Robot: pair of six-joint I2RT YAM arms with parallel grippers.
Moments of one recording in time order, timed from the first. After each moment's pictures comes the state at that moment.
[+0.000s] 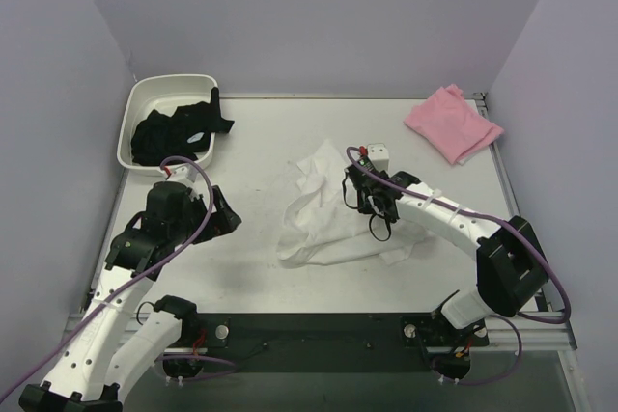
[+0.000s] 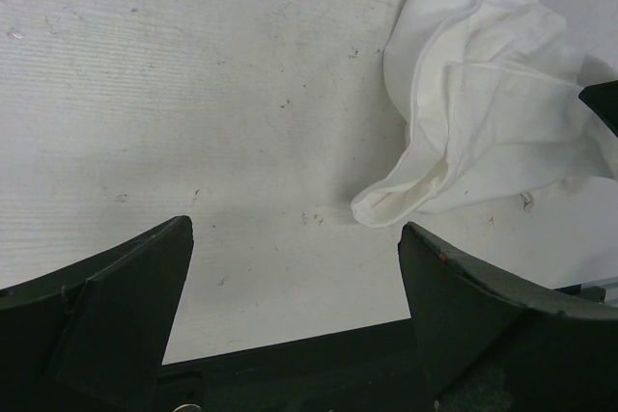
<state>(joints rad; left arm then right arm) -0.31 0.74 0.82 -0.81 0.06 -0.60 0.66 1.49 0.99 -0.57 0.43 0.50</state>
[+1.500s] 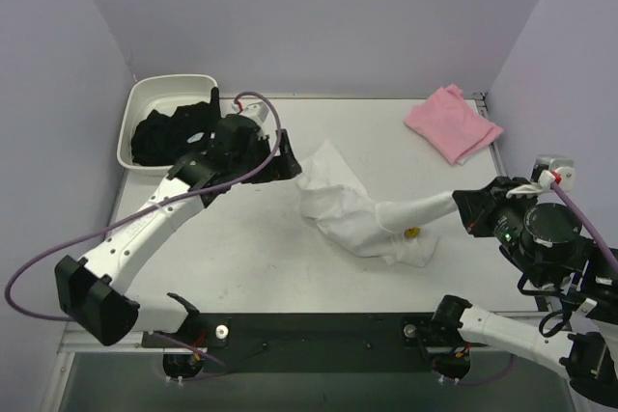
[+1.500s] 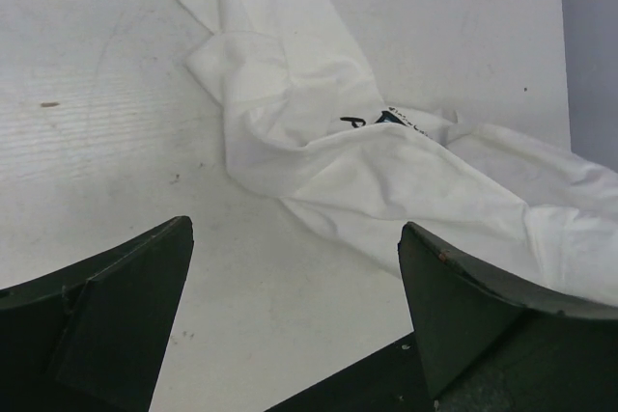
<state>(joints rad) -0.56 1.28 1.27 -0.62 0.04 -0.62 0.96 0.72 1.48 -1.12 0.68 0.53</state>
